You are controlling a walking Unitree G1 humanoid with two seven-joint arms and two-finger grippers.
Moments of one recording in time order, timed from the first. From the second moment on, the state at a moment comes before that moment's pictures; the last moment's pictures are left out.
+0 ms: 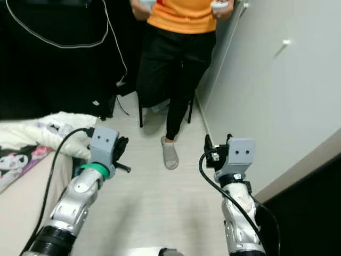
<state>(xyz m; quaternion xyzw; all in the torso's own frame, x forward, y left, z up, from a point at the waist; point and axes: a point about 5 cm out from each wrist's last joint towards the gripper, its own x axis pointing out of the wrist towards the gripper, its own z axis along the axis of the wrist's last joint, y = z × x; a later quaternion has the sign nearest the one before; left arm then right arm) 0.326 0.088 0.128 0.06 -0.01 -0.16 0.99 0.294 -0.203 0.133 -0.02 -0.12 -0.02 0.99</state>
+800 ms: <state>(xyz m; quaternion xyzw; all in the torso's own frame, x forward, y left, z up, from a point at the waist) 0.328 0.099 0.128 0.07 -0.01 -0.15 0.99 0.296 -0.199 0.132 -0.02 -0.12 -0.01 0.99</state>
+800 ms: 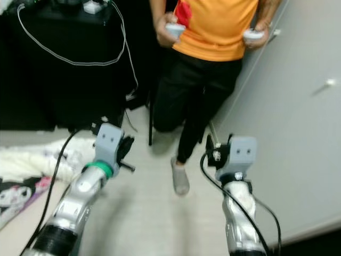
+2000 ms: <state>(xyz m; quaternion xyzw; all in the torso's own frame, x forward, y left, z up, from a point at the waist) 0.324 0.085 0.123 0.05 0.00 -0.17 0.98 0.291 -0.193 0.128 -0.03 -0.11 0.02 0.99</state>
